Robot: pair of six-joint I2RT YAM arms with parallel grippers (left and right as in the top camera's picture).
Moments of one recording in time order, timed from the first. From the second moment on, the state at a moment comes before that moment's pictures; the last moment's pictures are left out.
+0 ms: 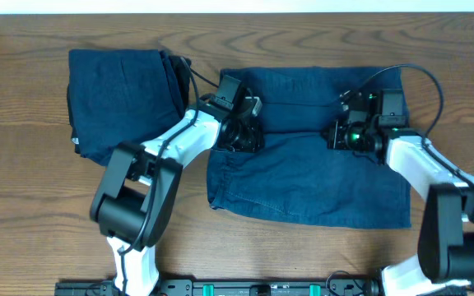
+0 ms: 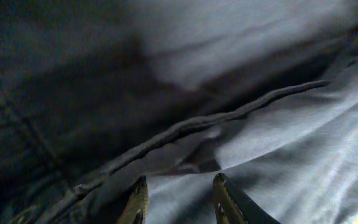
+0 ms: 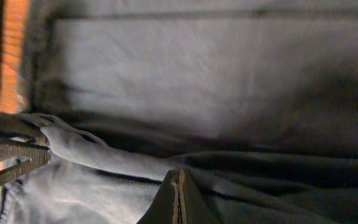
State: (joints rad) left arm -0.46 2.01 1.26 -0.49 0.45 -0.30; right arm 0.03 1.73 0.88 -0.23 -0.51 0.17
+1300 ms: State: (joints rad) left arm -0.39 1.91 1.28 -0.51 0.23 -0.30; right arm -0.25 1.74 0.96 -0.52 -0.30 0.24
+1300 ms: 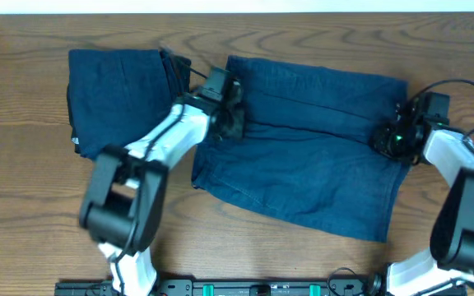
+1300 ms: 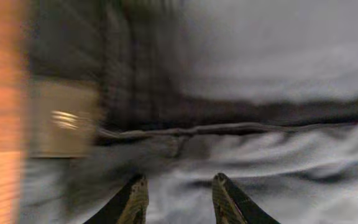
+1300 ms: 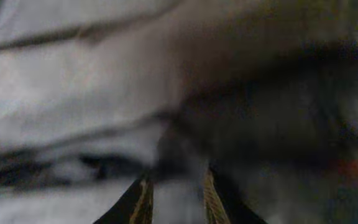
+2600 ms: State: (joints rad) left arm -0.57 2.06 1.28 -0.26 0.37 -0.34; right arm -0.28 1.79 0.86 -0.16 -0.06 0.34
